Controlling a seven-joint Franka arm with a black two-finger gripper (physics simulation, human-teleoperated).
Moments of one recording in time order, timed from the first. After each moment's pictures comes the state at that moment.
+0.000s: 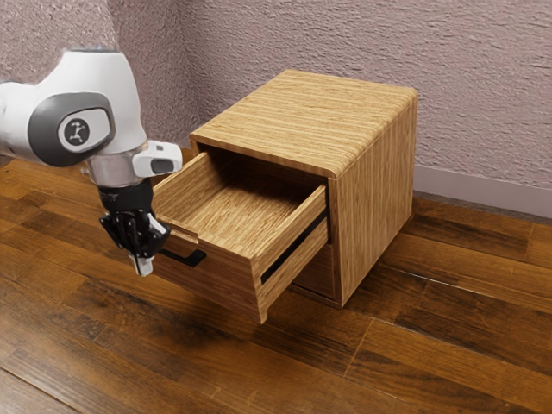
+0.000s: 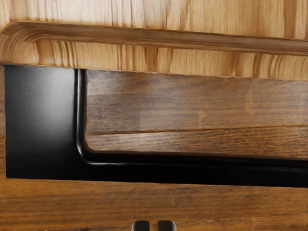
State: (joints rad) arm 0.07 -0.41 -0.18 -2.26 -0.15 1.72 -0.04
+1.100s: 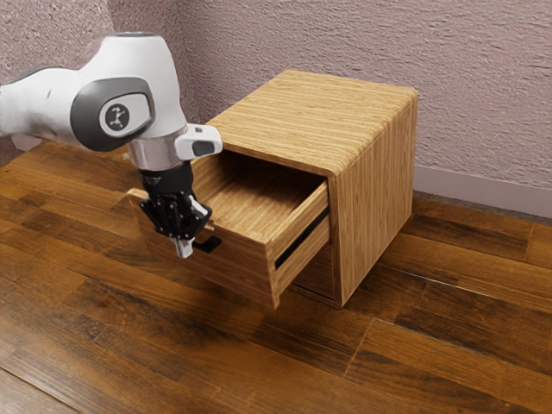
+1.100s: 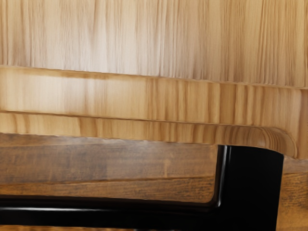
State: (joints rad) arm 0.03 -0.26 -0.22 -2.10 -0.15 1.76 -0.12
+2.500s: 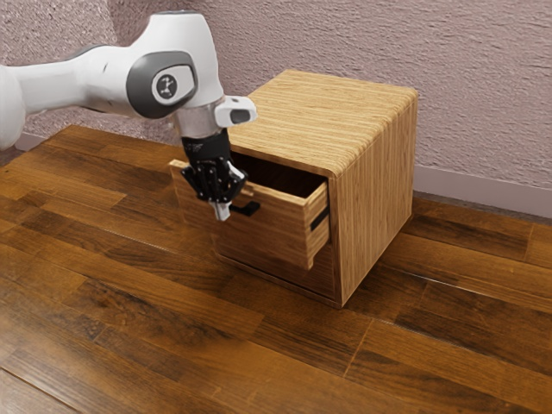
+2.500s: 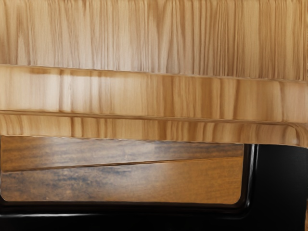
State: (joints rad) arm 0.05 0.05 -0.22 -1.78 -0.09 1.77 -0.11
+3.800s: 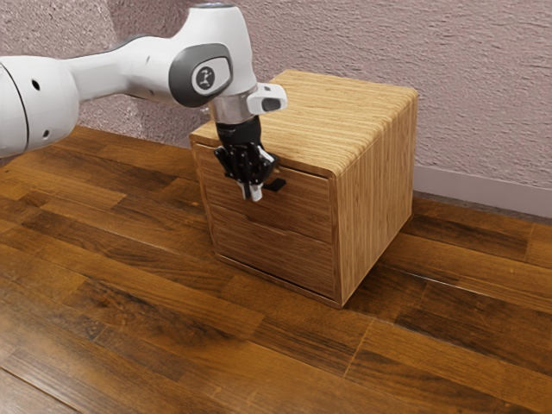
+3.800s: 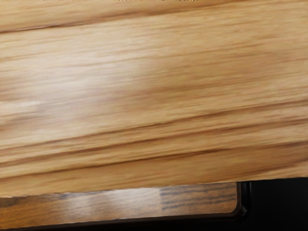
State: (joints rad) arm 0.01 0.29 -0.22 -1.49 -0.01 1.77 -0.06
